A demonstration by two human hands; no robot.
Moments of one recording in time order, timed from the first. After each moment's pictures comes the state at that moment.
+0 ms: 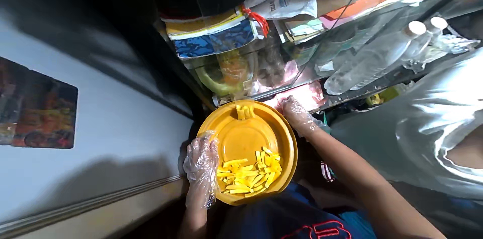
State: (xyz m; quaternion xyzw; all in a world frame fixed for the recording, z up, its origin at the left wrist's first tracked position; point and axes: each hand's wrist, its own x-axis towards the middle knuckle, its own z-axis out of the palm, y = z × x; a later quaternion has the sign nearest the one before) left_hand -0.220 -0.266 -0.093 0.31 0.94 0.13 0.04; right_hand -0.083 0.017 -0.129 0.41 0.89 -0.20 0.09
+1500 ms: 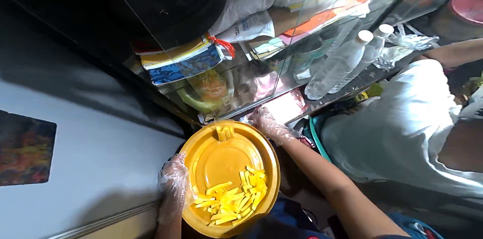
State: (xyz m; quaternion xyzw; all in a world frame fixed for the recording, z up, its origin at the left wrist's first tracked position) left_hand -0.264 -0.271 -0.109 0.12 0.97 0.18 0.14; right_hand -0.096 0.012 -0.167 0.27 0.91 -0.31 -0.06
